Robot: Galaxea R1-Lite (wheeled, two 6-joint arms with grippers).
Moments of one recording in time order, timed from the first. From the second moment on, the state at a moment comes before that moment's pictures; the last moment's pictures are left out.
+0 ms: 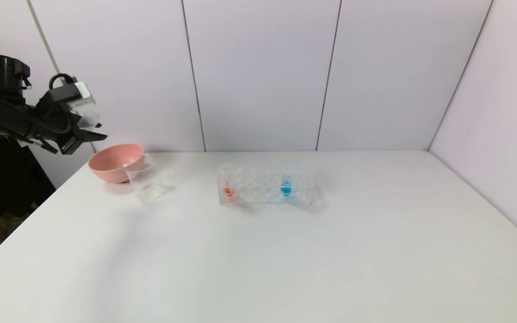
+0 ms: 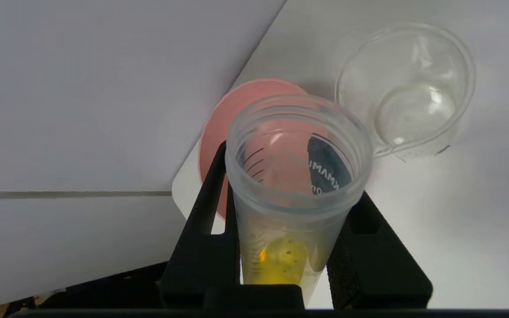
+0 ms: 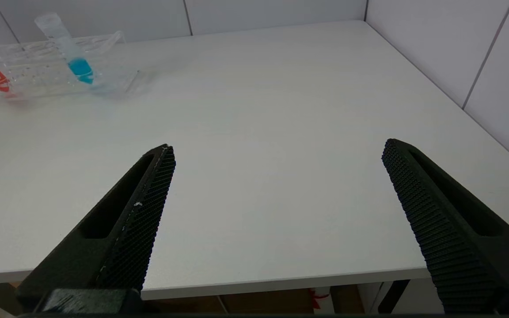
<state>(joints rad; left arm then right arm) 0.29 2.00 -1.76 0.35 -0.55 1.11 0.00 0.00 0.00 0.00 -0.04 0.09</state>
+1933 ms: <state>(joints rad) 0.23 2.16 -2.01 0.56 -0.32 1.29 0.00 0.00 0.00 0.00 -0.04 0.09</state>
